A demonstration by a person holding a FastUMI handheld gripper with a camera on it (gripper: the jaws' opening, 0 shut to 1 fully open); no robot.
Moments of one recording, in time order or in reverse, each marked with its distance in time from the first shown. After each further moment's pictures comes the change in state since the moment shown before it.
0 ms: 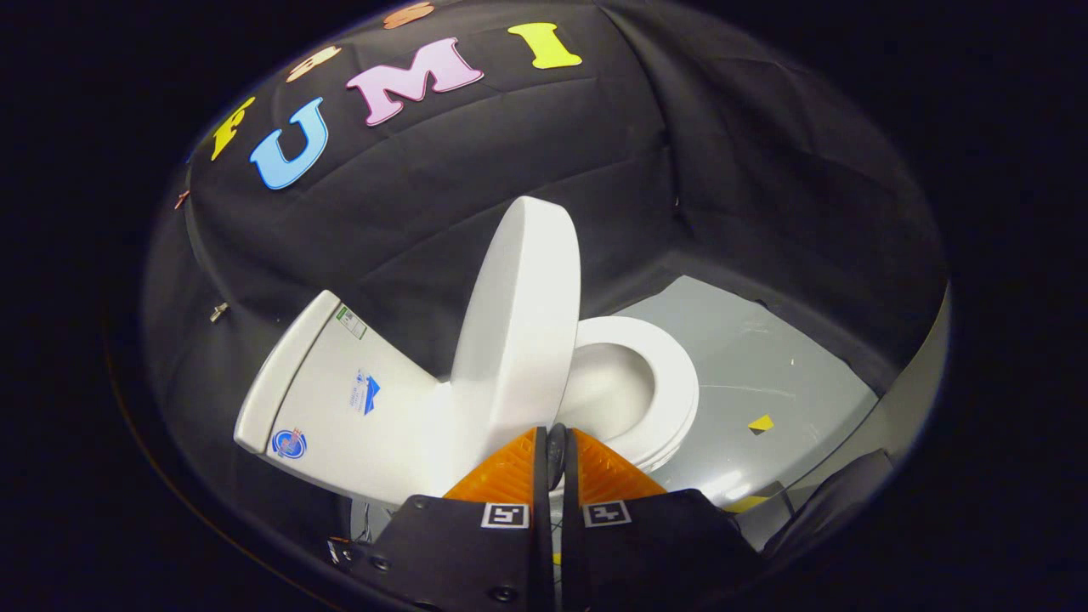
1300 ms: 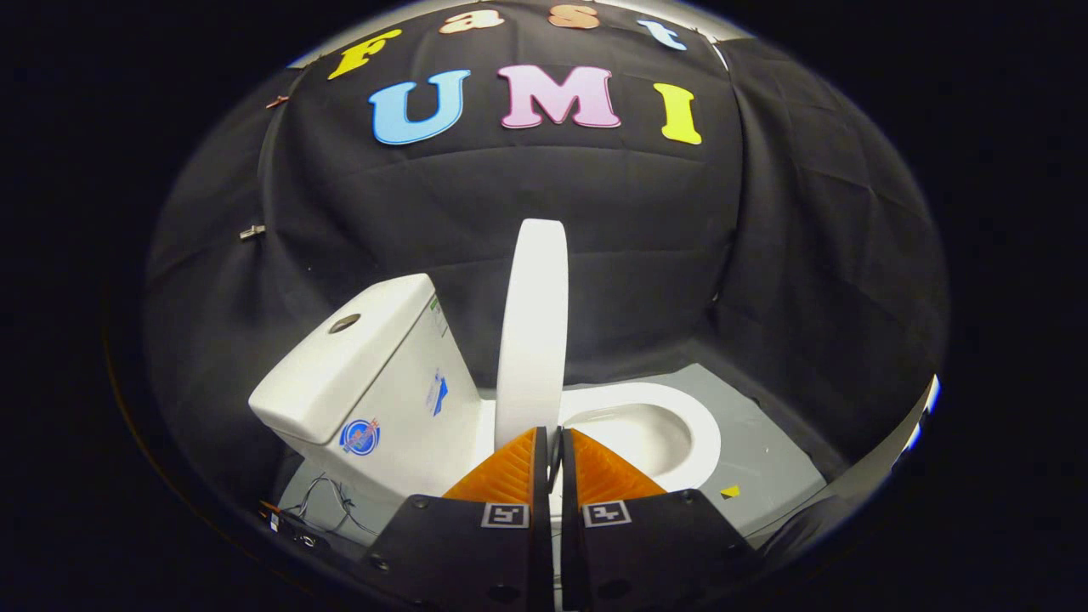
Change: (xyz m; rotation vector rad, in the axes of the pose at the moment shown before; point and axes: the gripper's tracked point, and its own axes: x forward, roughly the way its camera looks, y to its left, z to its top) arm -0.041 0.163 -0.006 -0.363 -0.185 -0.013
